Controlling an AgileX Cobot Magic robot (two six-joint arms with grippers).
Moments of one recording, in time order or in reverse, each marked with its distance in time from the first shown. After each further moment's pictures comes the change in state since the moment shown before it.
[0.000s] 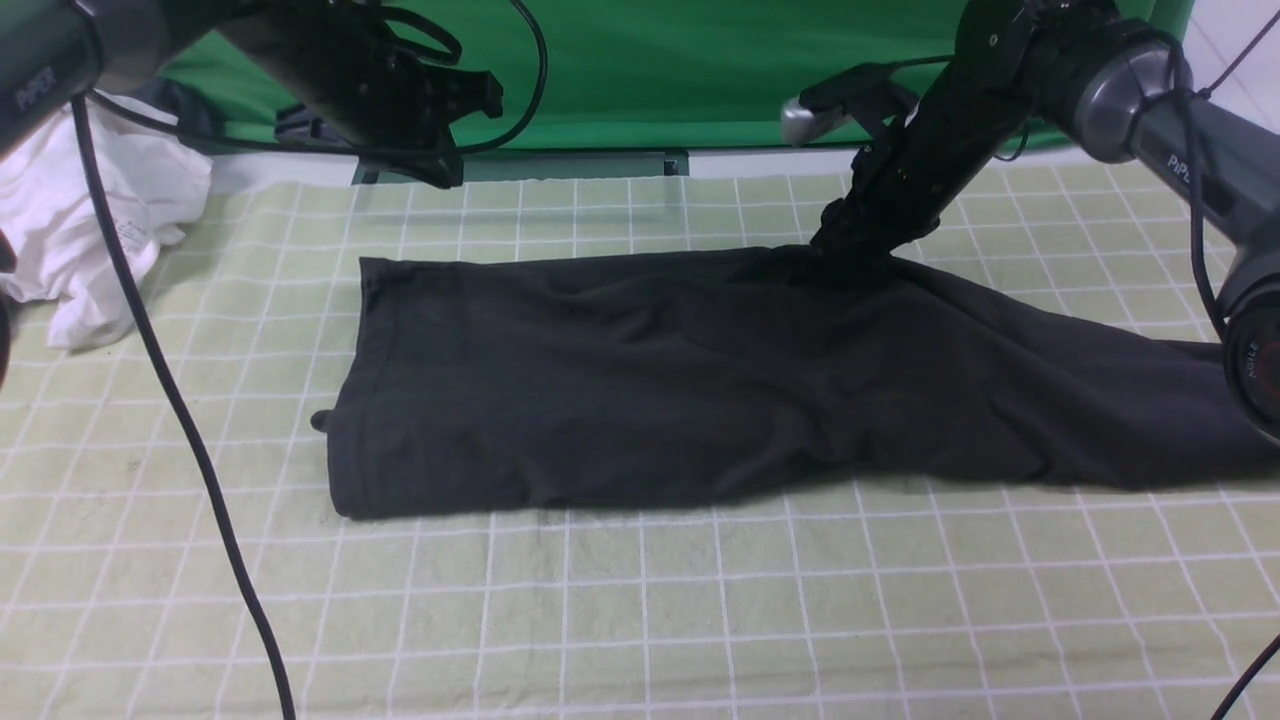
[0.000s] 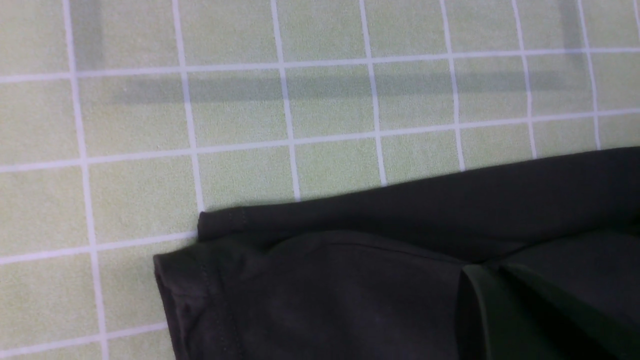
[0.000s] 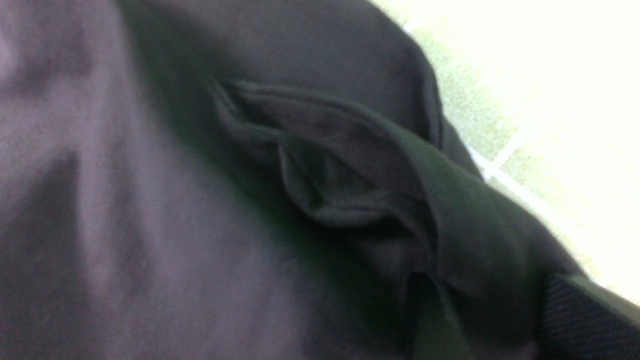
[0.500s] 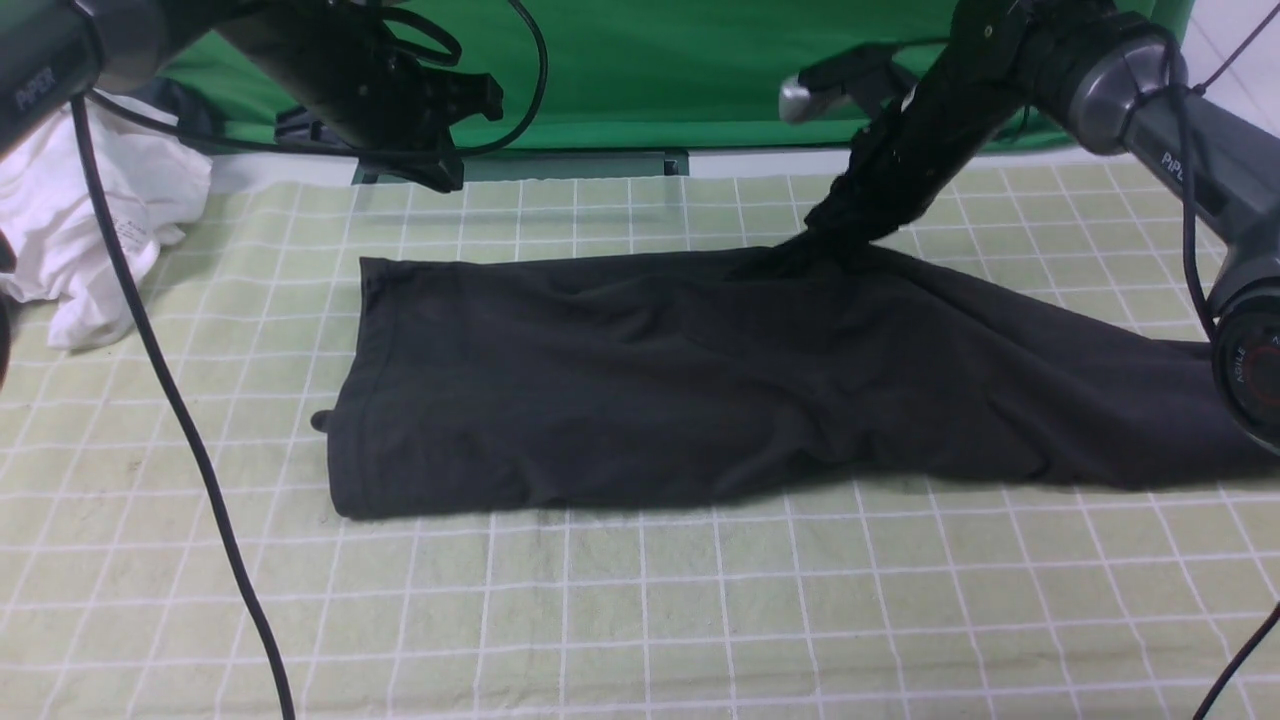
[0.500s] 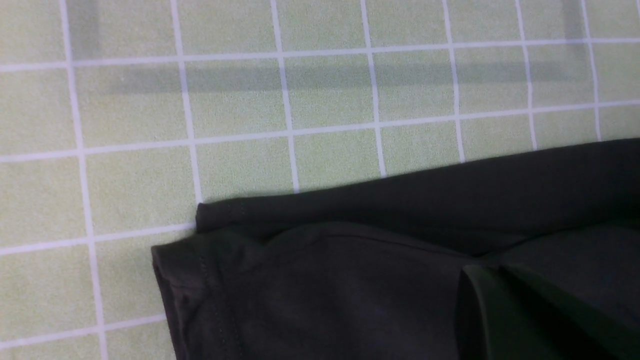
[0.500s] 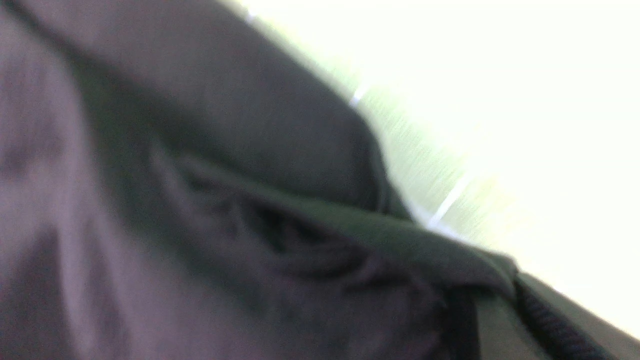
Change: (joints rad) right arm -0.001 0.011 -0.095 -0.026 -0.018 0.084; left arm 0.000 0.000 0.000 -0.003 0.013 0.000
